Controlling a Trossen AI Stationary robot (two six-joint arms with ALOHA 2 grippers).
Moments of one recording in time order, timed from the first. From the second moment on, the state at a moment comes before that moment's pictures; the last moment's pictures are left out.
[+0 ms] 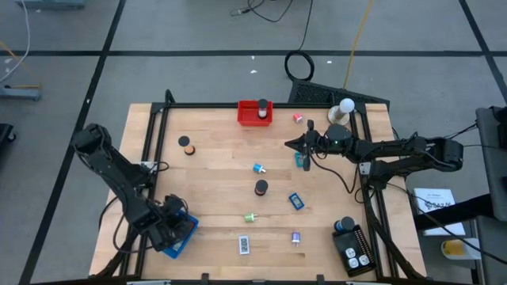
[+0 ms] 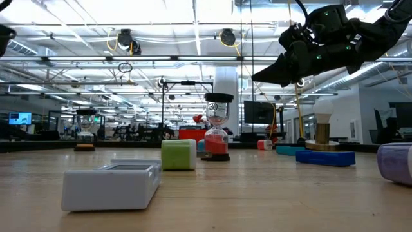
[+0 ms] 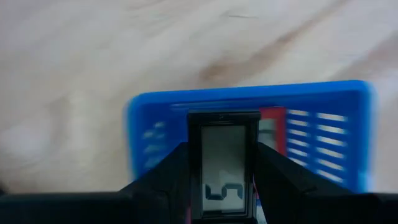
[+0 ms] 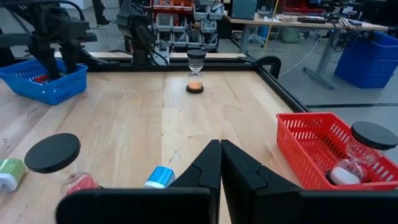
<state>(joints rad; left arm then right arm) -0.94 1.38 0.76 -0.86 -0.21 -1.94 -0.36 1.18 0.38 0.63 -0.21 -0.09</state>
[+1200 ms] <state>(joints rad) -0.96 1.45 0.82 -0.94 -0.12 -1.99 -0.36 1.18 0.38 0.64 -0.21 -0.09</state>
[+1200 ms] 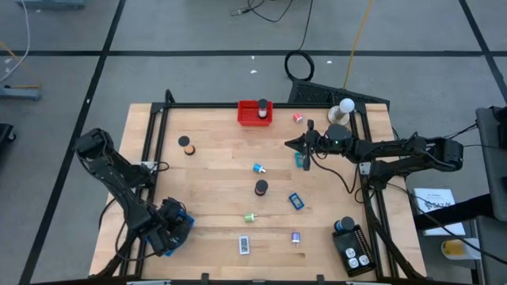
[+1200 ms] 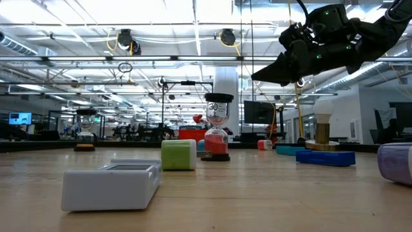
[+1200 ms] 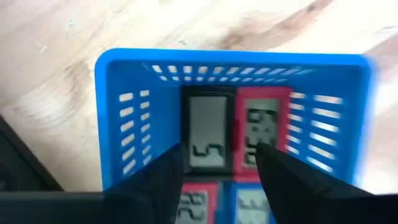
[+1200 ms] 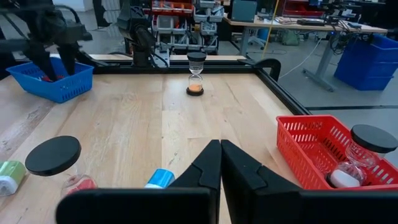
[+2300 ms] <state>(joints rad) -0.21 1.34 0.36 0.78 -0.41 -0.38 -0.36 1.18 0.38 0.70 -0.18 0.04</state>
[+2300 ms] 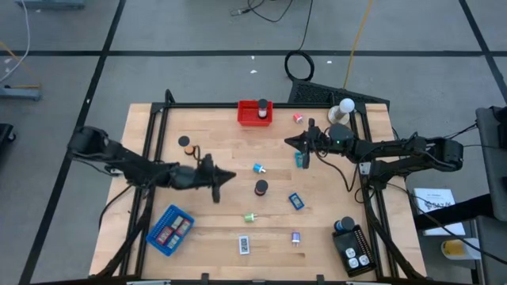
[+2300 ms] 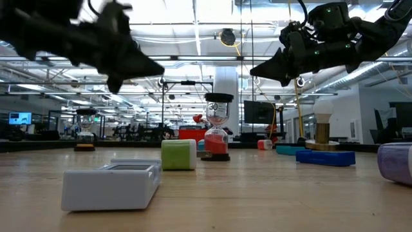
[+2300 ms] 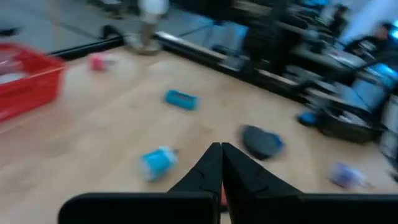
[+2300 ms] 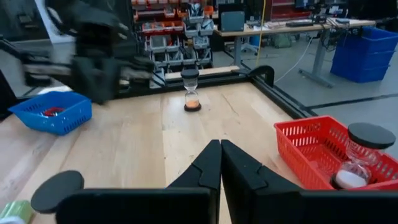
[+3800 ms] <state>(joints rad) 0.19 2.07 0.55 1.36 0.08 -0.06 -0.23 1.28 0.65 0.04 0.29 0.41</state>
